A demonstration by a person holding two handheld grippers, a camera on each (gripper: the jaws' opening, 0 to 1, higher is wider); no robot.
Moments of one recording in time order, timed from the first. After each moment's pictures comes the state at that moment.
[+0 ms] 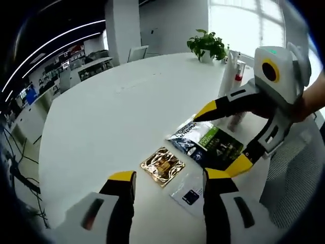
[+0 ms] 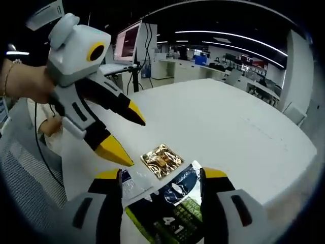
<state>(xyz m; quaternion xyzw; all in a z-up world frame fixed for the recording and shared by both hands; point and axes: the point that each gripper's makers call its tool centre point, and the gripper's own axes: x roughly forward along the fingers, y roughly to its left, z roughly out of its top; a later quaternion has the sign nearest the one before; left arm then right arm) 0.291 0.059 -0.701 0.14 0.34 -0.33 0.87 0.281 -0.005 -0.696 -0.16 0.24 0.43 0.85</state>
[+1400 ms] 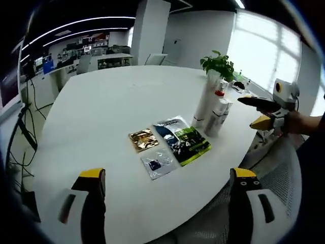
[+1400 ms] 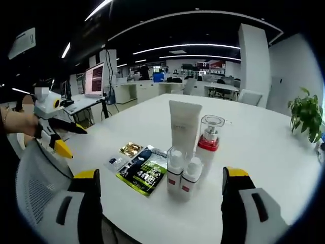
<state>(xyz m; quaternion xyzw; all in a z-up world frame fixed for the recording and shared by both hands) 0.190 0.077 -0.674 0.01 0.33 -0.27 0.90 0.218 -0.165 -0.635 -0.06 0.20 0.28 0.94</state>
